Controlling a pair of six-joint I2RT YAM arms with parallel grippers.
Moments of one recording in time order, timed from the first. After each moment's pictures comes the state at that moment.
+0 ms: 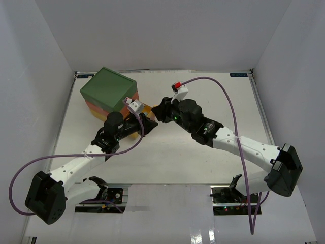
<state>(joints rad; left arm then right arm) -0.55 1.06 0.60 0.32 0.39 -0.21 0.96 1.36 1.07 0.12 0.19 0.49</state>
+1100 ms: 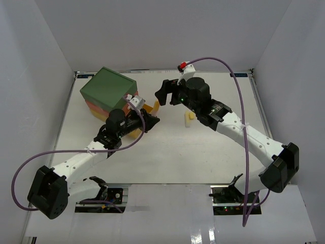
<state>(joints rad) -0.57 1.12 0.63 0.38 0.36 -0.29 0.80 1.42 1.34 -0.14 0.11 0.35</state>
